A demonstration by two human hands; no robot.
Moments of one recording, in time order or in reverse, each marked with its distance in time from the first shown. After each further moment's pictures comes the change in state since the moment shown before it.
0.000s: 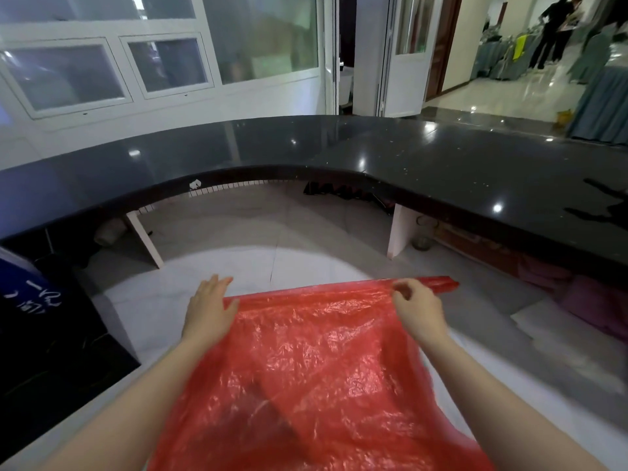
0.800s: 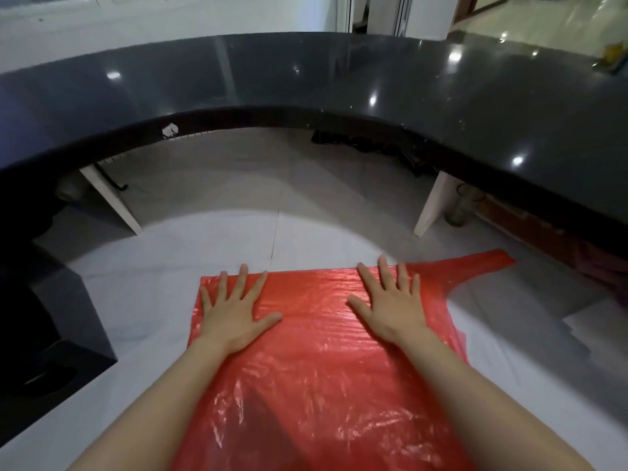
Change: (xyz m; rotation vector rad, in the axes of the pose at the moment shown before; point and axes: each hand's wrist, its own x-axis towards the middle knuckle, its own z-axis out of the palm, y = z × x) left_hand 0.018 -0.014 0.077 0.321 -0.420 0.057; right_hand 0.045 0.037 0.110 -0.791 -0.413 -0.280
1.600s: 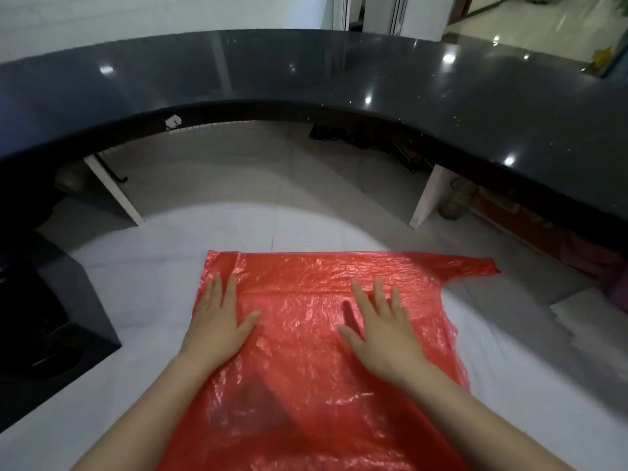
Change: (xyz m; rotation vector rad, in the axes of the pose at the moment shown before) left_hand -0.046 -0.011 -0.001 -0.186 0.085 -0.065; right_hand -0.083 -0.034 -0.022 0.204 -0.100 -0.025
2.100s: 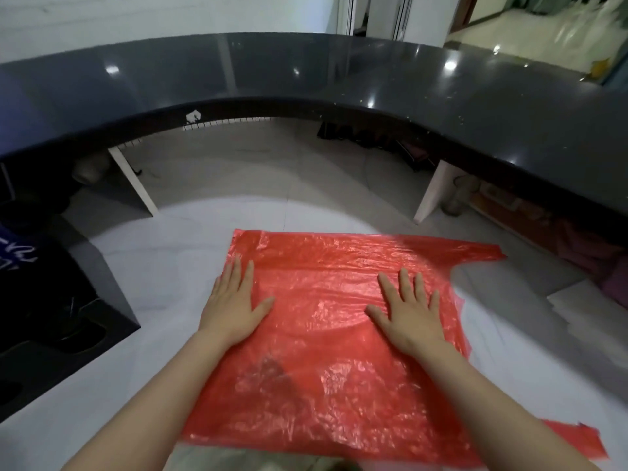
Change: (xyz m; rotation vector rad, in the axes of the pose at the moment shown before) left_hand -0.001 0.002 -0.007 0.063 -0.005 0.075; right_hand 0.009 0.037 0.006 -0.141 0.051 0.122
